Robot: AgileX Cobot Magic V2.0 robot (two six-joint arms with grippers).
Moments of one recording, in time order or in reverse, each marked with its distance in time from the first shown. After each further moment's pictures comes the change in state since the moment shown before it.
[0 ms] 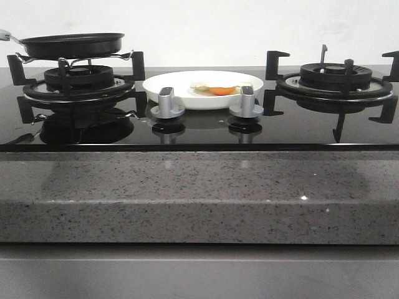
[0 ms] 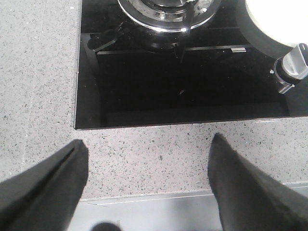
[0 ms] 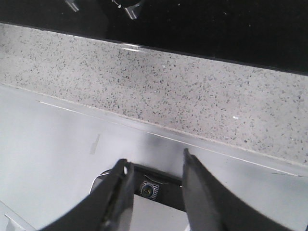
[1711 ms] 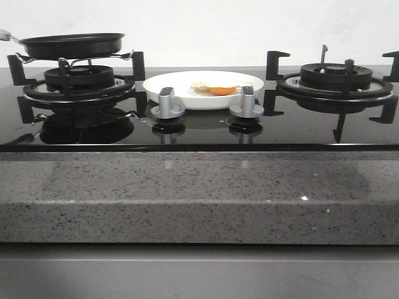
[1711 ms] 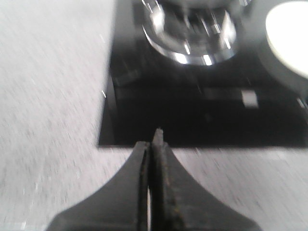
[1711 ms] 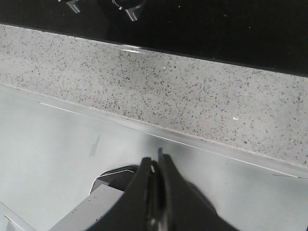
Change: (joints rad) left arm 0.091 -0.281 0.387 0.021 -0.410 0.000; right arm 0.000 -0.004 0.000 0.000 -0.004 -0.002
